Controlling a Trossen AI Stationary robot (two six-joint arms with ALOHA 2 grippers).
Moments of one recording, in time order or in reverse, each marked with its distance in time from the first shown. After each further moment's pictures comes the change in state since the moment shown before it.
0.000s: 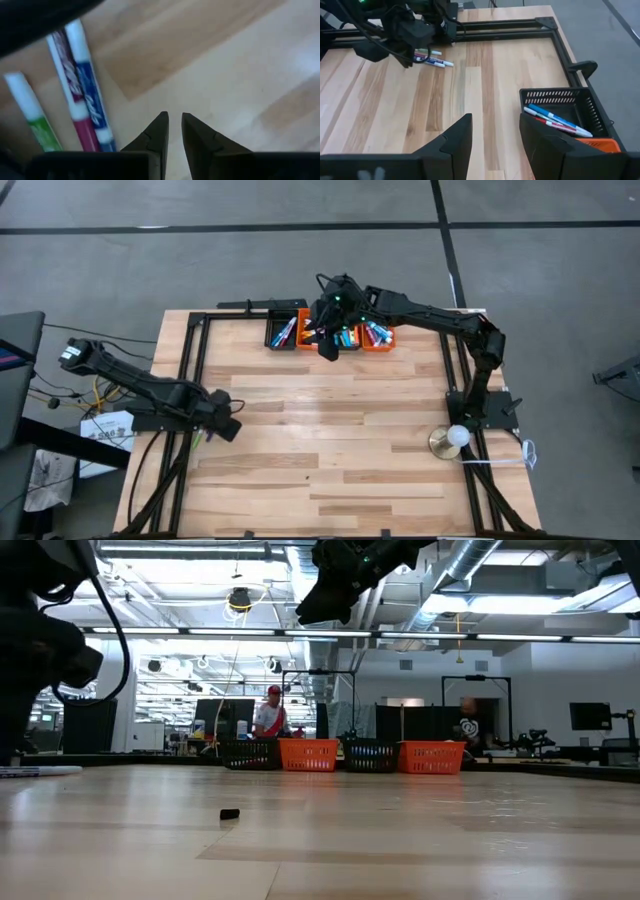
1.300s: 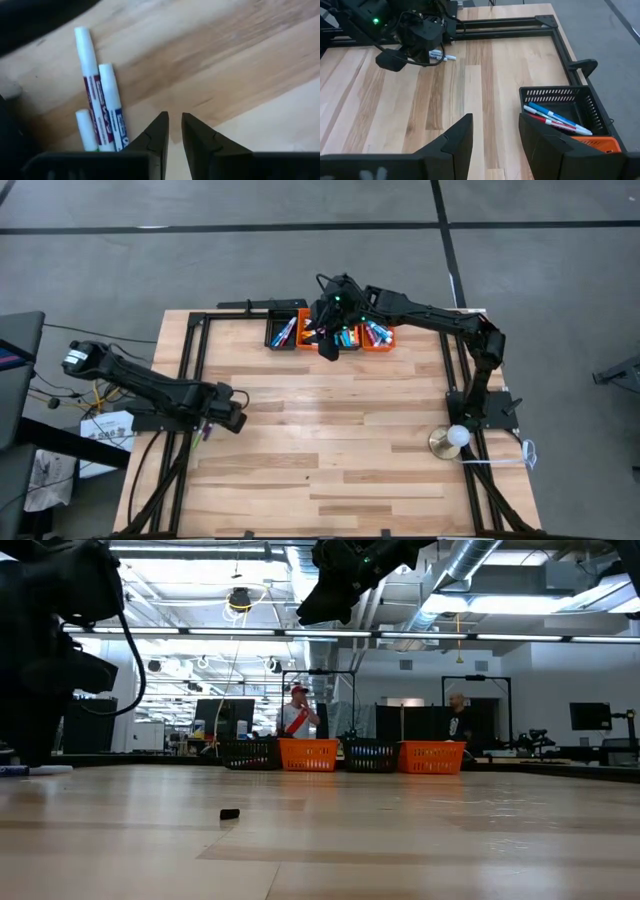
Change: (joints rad) left arm 0.103 0.190 0.043 -0.061 -0.126 0.050; right arm -0.002 0.000 0.001 -0.008 -0.001 -0.001
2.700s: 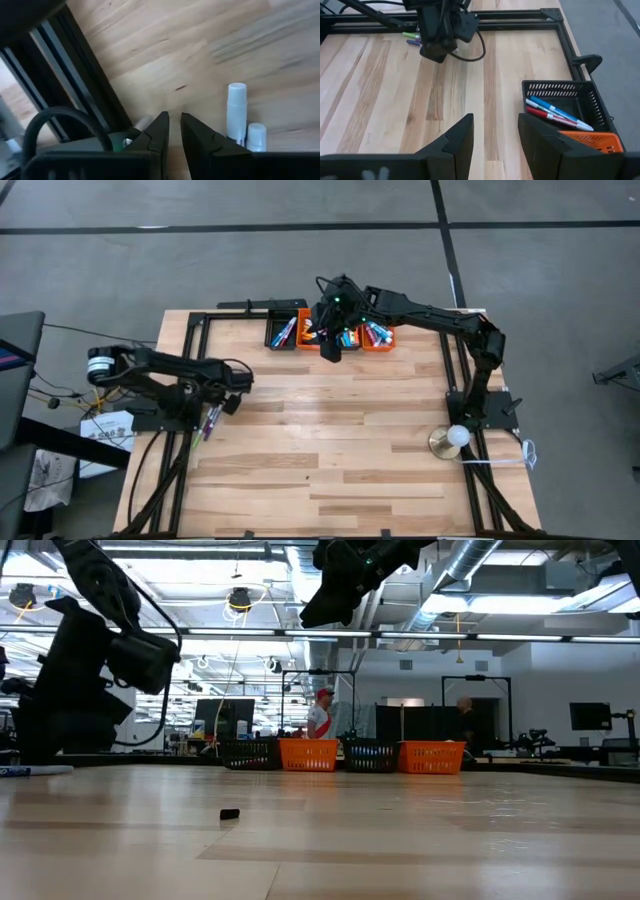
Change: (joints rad) left arm 0.479 0.334 0.061 -0.168 -0.056 0.439; right arm 0.002 0.000 0.000 -0.039 -0.002 -0.043
